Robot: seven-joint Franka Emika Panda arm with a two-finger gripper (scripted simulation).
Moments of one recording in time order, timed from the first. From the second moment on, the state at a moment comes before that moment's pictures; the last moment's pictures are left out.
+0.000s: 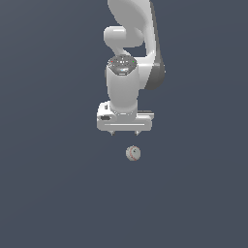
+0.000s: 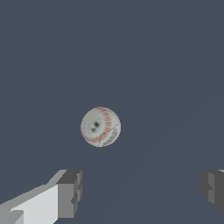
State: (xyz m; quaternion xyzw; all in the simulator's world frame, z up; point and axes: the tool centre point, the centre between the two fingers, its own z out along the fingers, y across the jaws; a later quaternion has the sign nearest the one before) arm 0.010 0.003 0.177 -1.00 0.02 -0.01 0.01
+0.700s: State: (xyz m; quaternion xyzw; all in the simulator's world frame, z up) arm 0.025 0.006 0.187 -1.00 0.01 -0.03 0.01
